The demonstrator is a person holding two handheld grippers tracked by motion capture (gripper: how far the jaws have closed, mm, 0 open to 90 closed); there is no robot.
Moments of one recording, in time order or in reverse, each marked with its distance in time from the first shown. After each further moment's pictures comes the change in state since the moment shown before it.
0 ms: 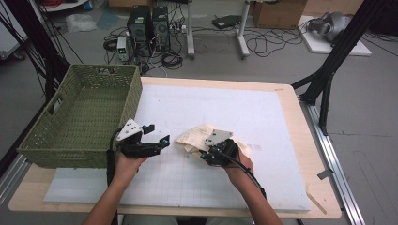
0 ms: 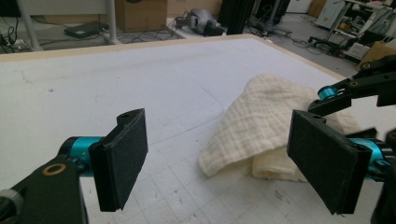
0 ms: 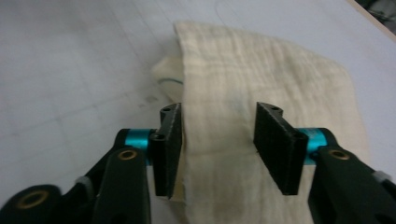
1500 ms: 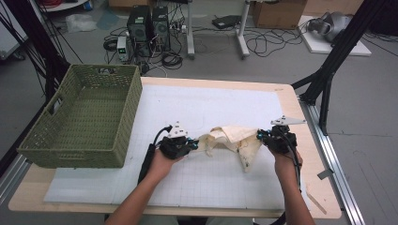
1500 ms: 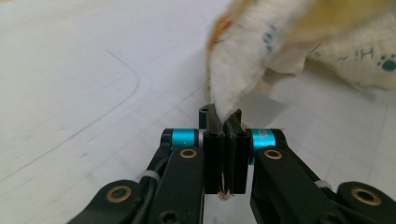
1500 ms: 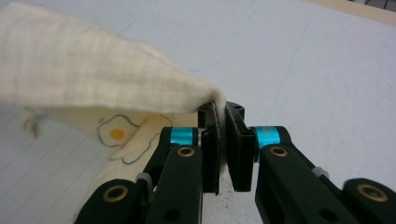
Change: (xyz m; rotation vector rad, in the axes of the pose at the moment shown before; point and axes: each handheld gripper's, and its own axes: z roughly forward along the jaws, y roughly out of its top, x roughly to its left) left arm -0.050 -0.004 0.078 0.251 -0.144 0.146; right arm -0.110 -0.089 -0.083 -0.018 -0.202 0.507
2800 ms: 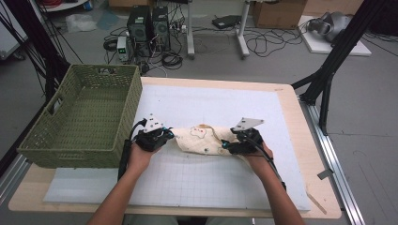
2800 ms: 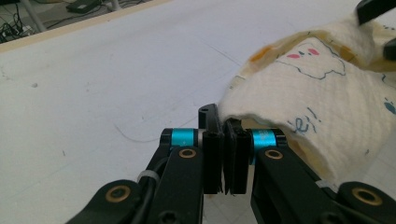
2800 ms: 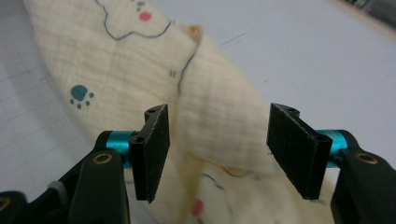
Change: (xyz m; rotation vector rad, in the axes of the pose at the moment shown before) left arm 0.045 -0.010 -0.033 -0.049 0.198 -0.016; right arm 0.069 0.016 0.064 0.011 0.216 -0.313
